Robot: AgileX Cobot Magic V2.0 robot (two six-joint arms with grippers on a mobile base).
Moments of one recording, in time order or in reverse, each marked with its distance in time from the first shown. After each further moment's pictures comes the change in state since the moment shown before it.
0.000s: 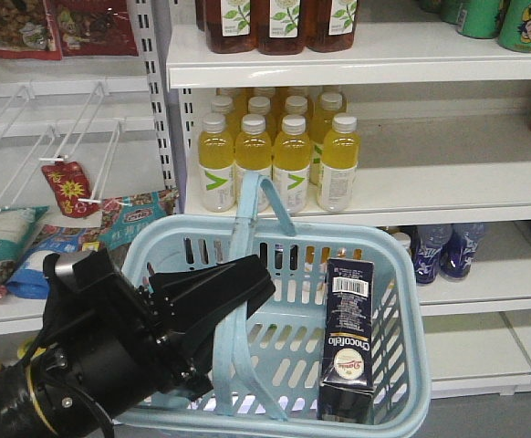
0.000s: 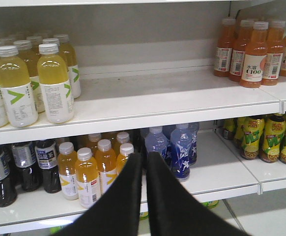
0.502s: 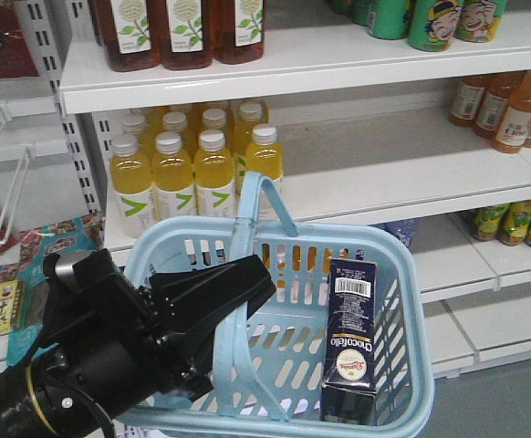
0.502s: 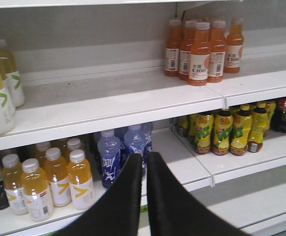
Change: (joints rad) left arm 0.000 0.000 0.000 -0.001 0.000 0.000; right arm 0.000 0.000 0.000 0.000 0.000 0.000
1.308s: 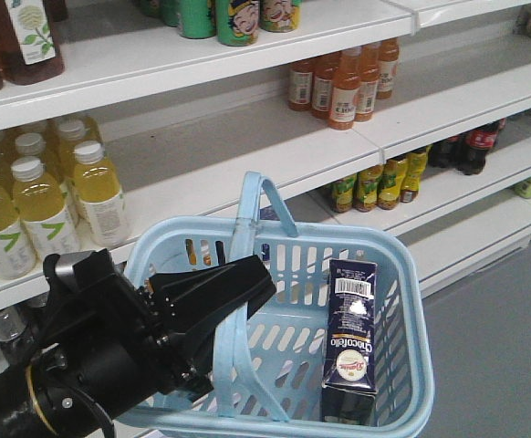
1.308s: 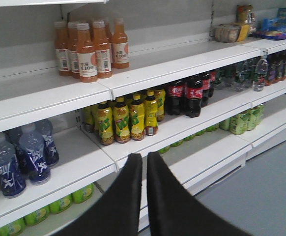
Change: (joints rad) left arm 0.000 0.000 0.000 0.000 0.000 0.000; right arm 0.000 0.000 0.000 0.000 0.000 0.000
